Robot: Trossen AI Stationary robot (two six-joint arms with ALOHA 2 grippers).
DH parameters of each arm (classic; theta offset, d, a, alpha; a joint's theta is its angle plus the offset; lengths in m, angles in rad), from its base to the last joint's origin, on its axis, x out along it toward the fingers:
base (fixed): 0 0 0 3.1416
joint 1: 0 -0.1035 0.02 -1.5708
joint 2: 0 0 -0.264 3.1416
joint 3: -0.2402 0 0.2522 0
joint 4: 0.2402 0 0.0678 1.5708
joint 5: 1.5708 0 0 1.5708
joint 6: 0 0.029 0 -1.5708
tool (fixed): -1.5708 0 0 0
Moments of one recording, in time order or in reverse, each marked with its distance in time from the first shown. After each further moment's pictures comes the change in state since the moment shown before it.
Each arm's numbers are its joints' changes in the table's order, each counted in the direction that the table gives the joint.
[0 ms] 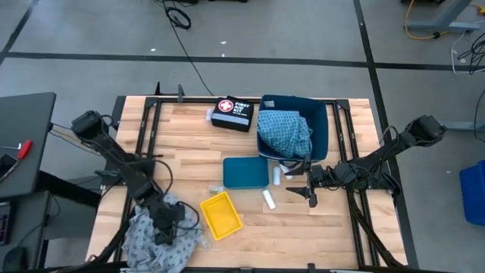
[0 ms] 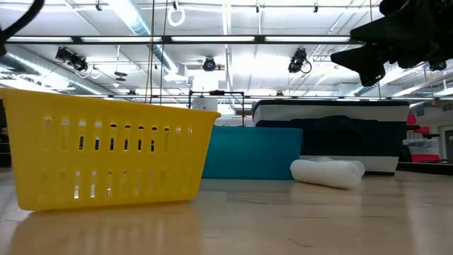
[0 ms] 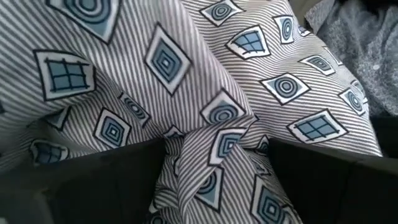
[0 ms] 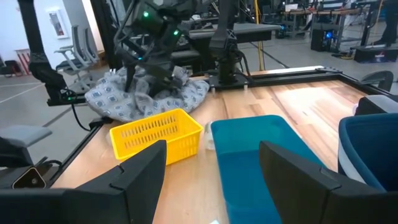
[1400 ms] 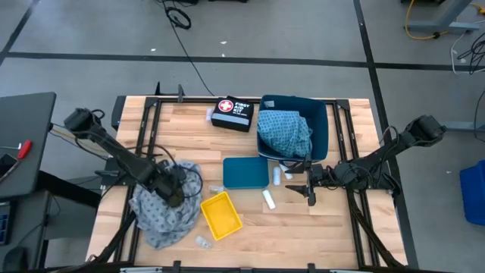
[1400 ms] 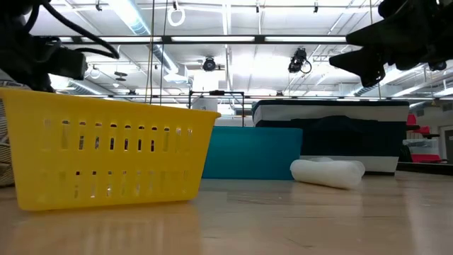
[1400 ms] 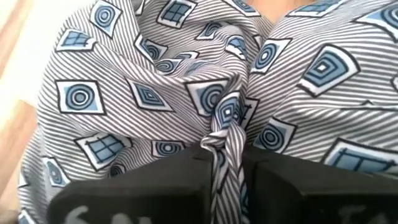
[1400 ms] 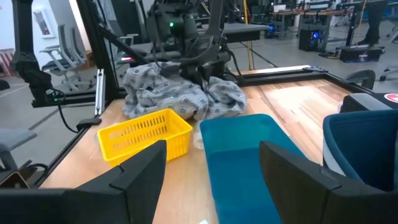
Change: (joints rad) left arm -0.240 0.167 0.002 0.649 0.599 0.184; right arm 0.001 0.000 0.000 0.009 -0.042 0.001
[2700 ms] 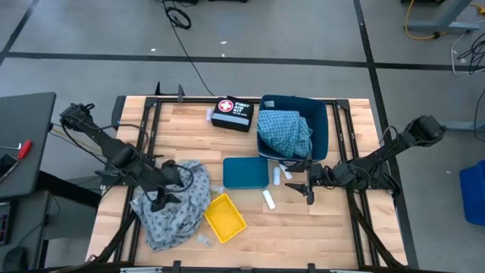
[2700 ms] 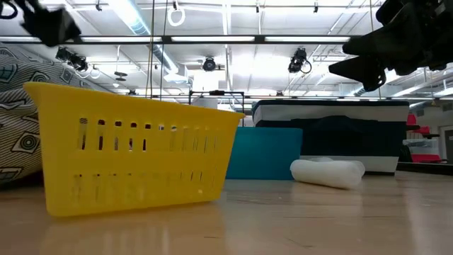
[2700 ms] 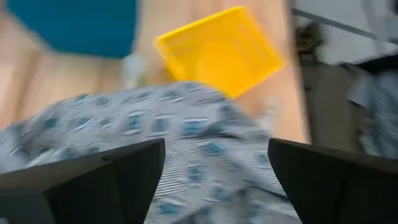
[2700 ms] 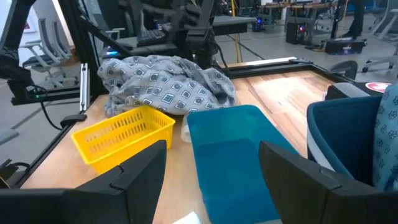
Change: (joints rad) left arm 0.048 0.293 -0.202 -0.080 -0.153 0.410; right arm 0.000 0.000 0.000 0.040 -0.049 0.026
